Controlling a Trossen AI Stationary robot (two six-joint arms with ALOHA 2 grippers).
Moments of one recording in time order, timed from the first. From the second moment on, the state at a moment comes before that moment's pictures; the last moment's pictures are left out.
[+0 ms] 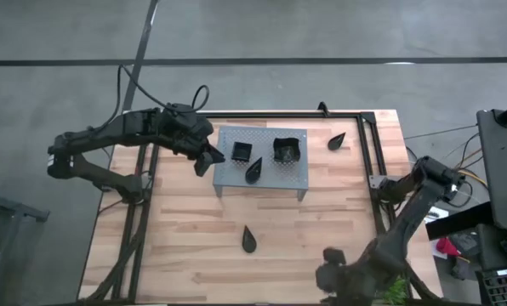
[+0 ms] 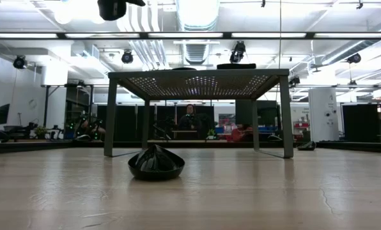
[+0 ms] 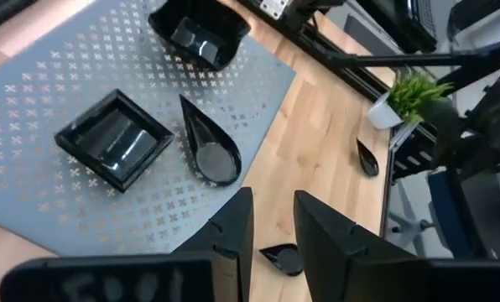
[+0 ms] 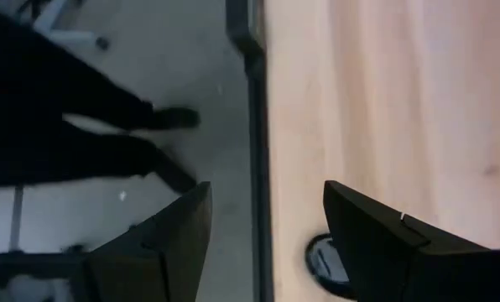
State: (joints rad) left arm 0.17 1.19 1.44 -0.89 0.17 -0.48; right arm 0.91 1.68 1.41 -0.71 0.19 0.99
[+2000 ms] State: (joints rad) left arm 0.16 1.19 1.42 -0.83 0.30 -0.46; right arm 0.98 1.87 1.23 -0.81 0.03 2.20
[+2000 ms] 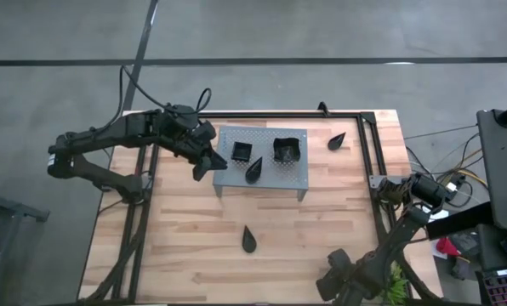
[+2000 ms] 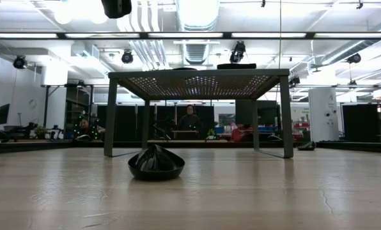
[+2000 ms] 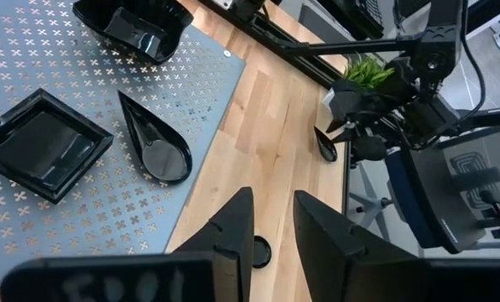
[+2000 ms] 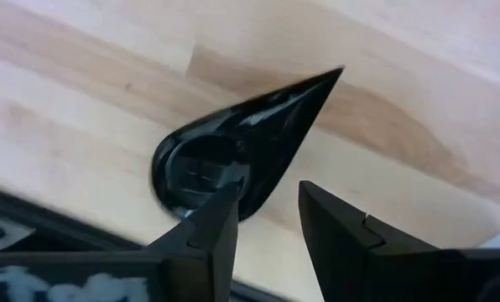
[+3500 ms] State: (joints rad) left arm 0.02 1.20 1.34 -0.61 0.32 -0.65; right arm 0.76 1.64 1.24 -0.91 0.49 2.17
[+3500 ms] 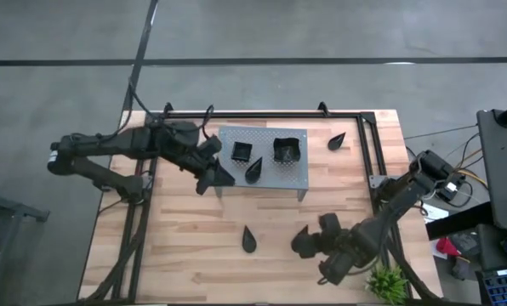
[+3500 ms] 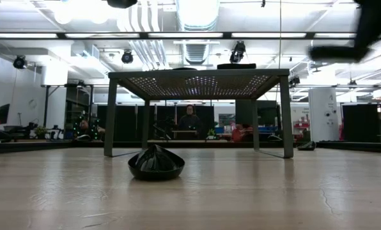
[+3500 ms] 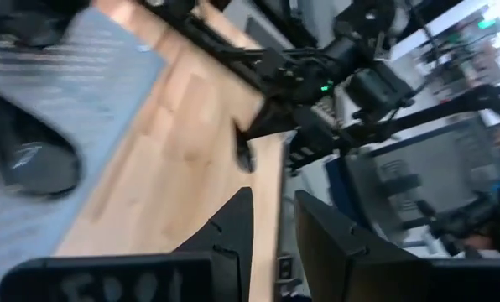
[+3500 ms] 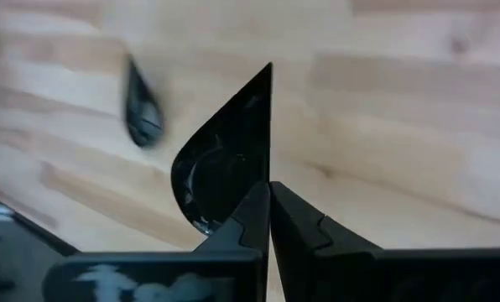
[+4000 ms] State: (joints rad) left arm -0.20 1.20 1.14 -0.30 -0.01 -0.60; right arm 0.57 1.63 1.46 -0.98 0.77 1.89
